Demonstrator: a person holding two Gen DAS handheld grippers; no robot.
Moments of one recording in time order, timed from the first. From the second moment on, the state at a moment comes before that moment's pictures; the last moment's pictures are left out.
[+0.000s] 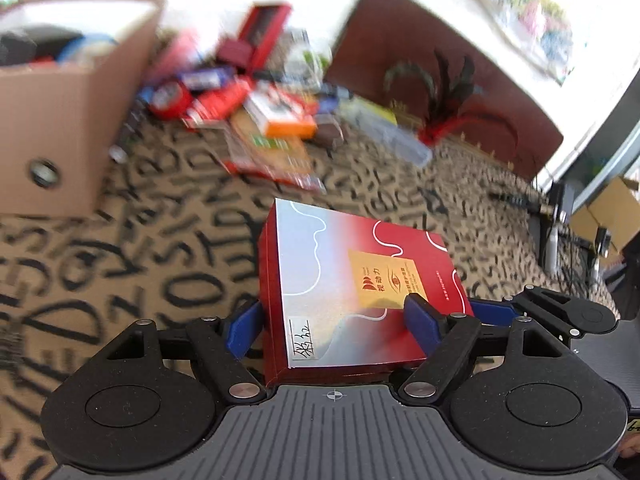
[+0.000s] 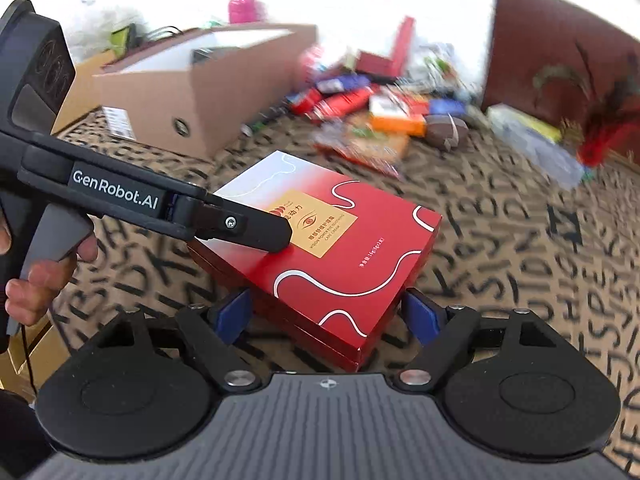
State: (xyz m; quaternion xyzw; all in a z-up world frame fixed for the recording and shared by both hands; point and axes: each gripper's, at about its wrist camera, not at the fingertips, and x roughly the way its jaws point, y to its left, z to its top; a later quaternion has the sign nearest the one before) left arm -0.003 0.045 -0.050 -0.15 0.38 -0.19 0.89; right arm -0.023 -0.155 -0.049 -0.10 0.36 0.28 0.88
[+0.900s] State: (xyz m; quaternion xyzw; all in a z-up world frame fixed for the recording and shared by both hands) left arm 0.066 0.298 0.035 -0.17 0.26 -0.03 0.95; right arm 0.096 0.101 0.031 -0.09 0.28 0.41 0.86
